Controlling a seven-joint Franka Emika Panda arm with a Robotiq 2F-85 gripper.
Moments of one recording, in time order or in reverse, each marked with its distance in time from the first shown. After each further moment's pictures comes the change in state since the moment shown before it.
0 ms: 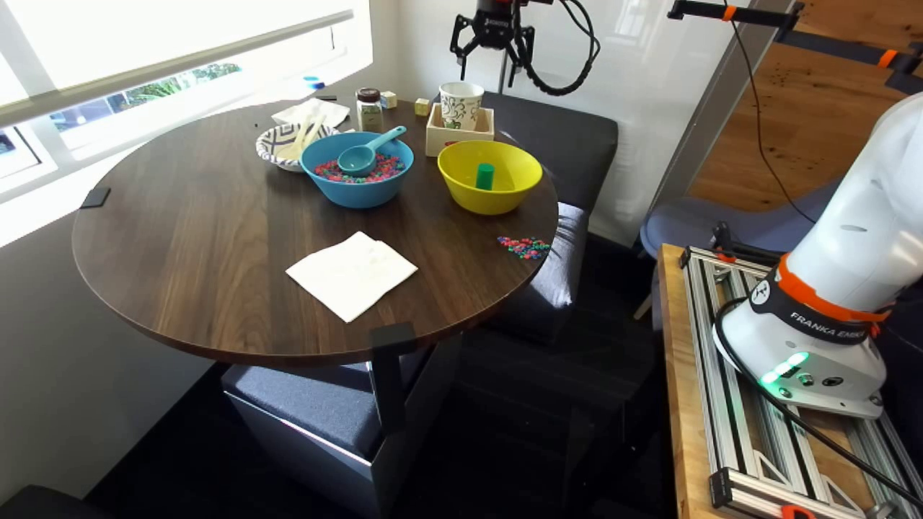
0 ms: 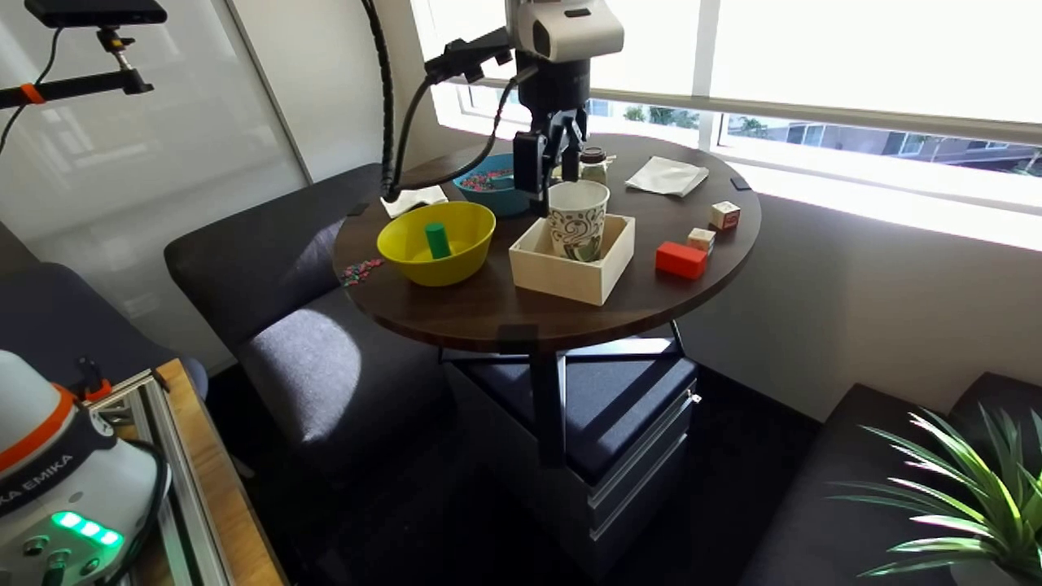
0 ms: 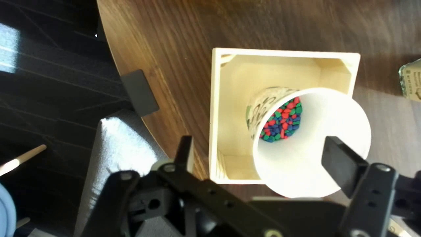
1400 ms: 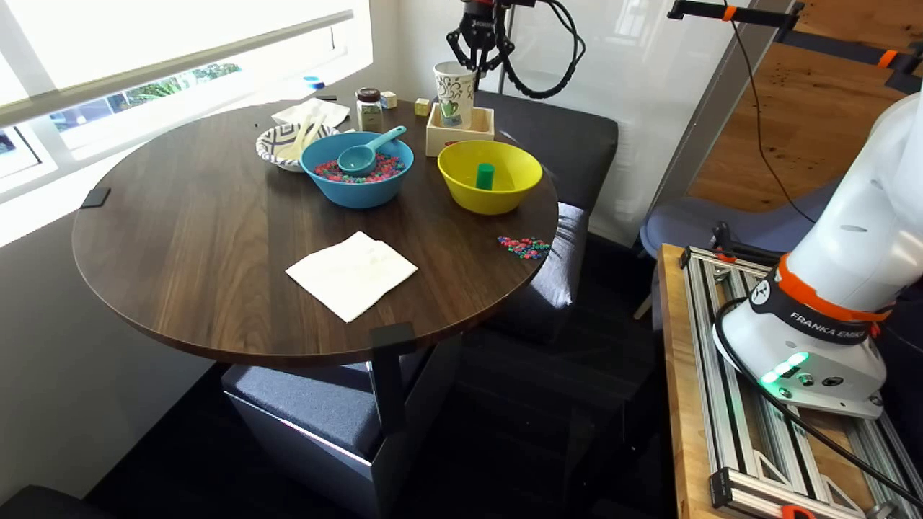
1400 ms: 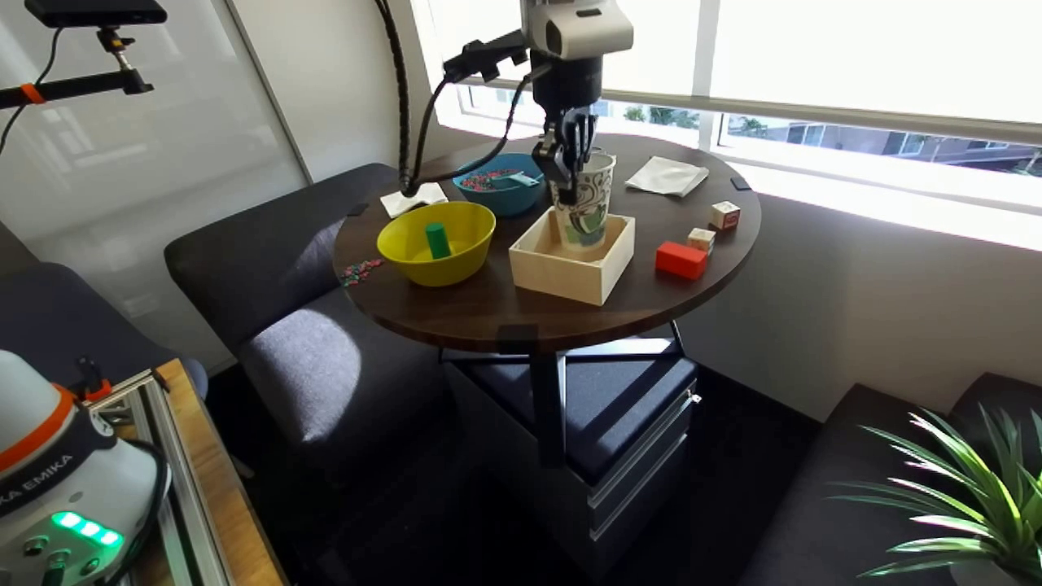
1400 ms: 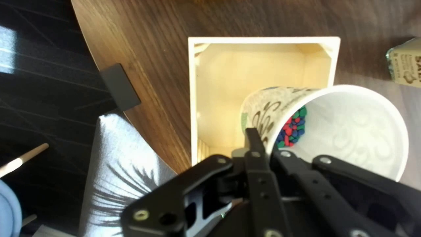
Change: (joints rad) arm 0.014 0.047 -0.001 0.069 -0.012 0.000 0.062
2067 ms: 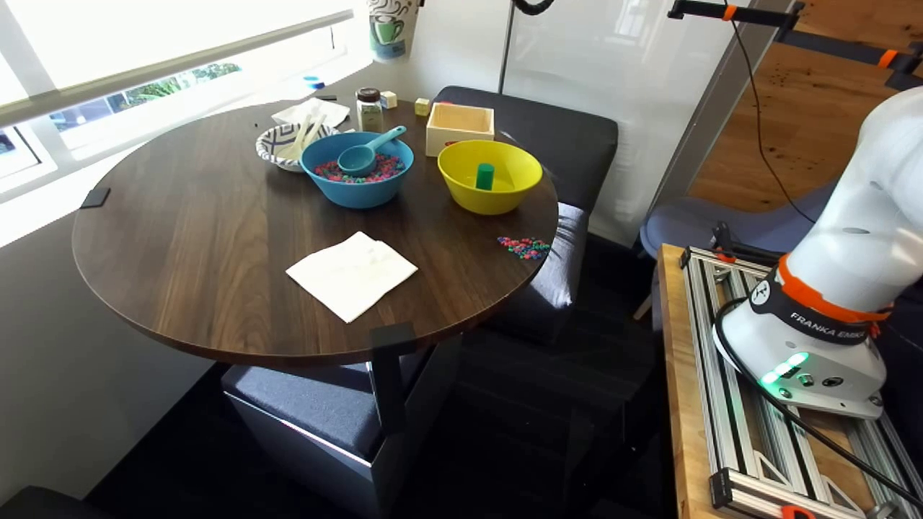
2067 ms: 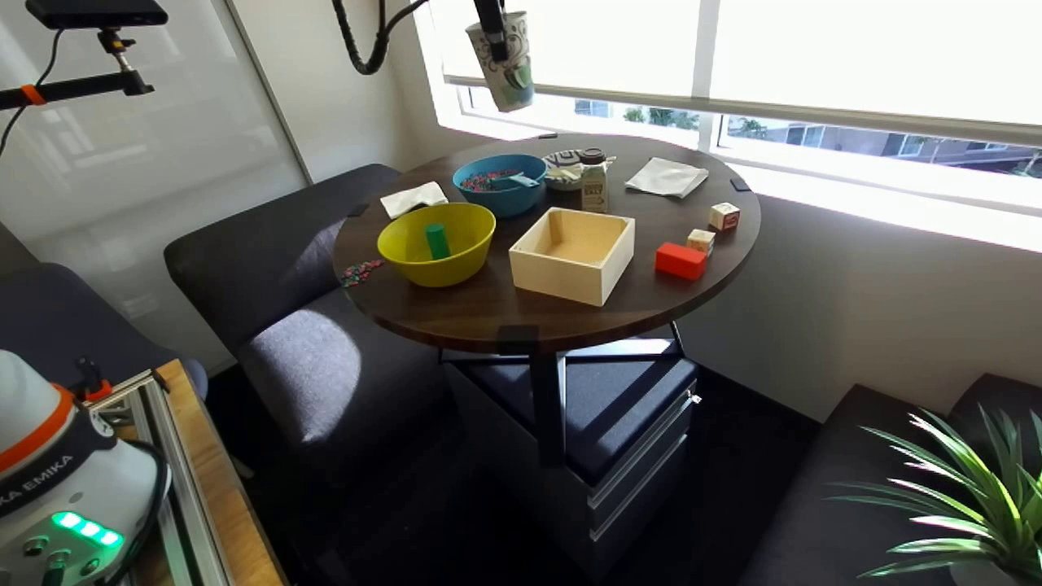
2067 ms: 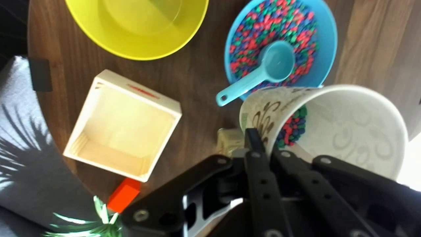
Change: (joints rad) arm 0.125 -0.141 0.140 0.154 -0.006 -0.165 -0.219
